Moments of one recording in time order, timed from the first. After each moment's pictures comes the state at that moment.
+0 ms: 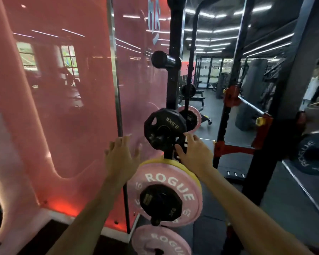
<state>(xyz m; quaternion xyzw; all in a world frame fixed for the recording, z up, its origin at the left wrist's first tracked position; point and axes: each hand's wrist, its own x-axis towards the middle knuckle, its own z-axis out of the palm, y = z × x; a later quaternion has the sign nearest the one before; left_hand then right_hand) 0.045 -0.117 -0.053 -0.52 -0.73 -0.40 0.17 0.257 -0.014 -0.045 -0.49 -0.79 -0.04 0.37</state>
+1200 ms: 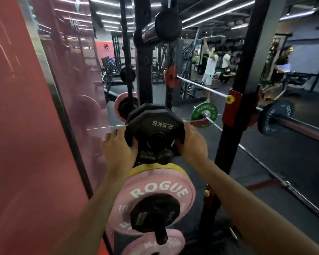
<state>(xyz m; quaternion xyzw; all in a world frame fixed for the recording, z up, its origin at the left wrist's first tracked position) -0.034 0.086 -0.064 -0.65 -0.60 -0.46 0.07 0.189 0.071 -0.065 -0.63 -0.66 -0.10 0.40</state>
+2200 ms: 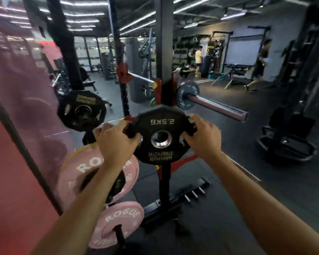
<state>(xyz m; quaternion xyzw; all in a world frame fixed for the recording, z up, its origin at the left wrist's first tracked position) 0.141 -0.157 -0.051 -0.72 -0.50 -0.47 0.08 0.378 -0.248 -0.053 -0.67 -0.57 -0.24 0.42</state>
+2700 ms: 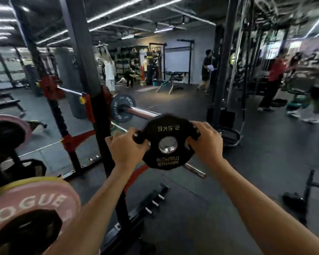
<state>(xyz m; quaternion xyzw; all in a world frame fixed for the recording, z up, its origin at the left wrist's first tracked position) 0.380 -0.200 -0.060 -0.80 -0.34 -0.49 -0.05 0.558 -0.364 -0.062 -0.77 -0.40 -0.27 0.41</state>
